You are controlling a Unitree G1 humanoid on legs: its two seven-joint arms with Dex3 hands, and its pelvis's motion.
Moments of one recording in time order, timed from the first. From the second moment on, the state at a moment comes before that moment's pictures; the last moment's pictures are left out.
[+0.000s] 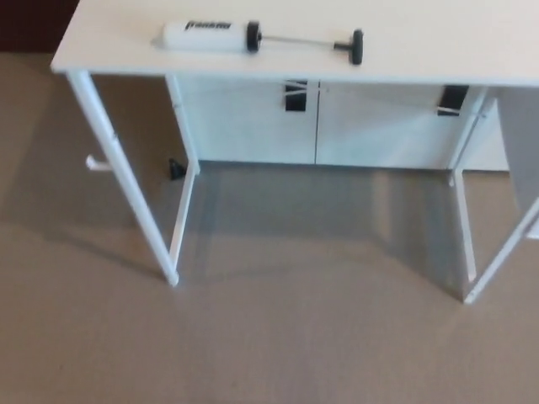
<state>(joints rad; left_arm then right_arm) -0.11 0.54 0.14 1.27 0.09 -0.20 -0.07 -0.21 -0.50 -0.06 1.30 -0.13 -0.19 0.01</state>
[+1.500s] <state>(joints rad) -0.10 0.55 0.13 1.27 0.09 -0.20 -0.06 -0.20 -0.49 -0.05 1.30 -0.13 -0.19 0.02</state>
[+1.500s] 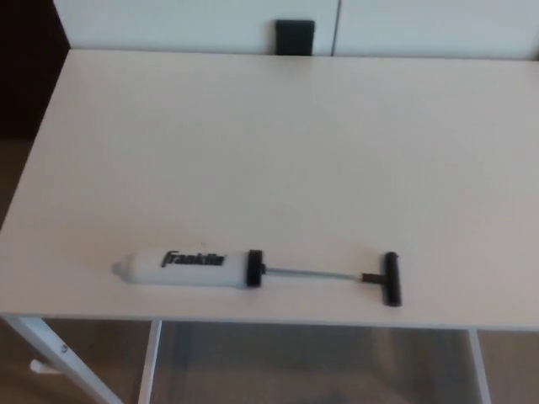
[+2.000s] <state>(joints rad) -0.06 0.55 0.14 1.22 0.07 -0.20 -0.09 -0.17 -0.49 -0.05 1.29 -0.14 -0.19 0.01</state>
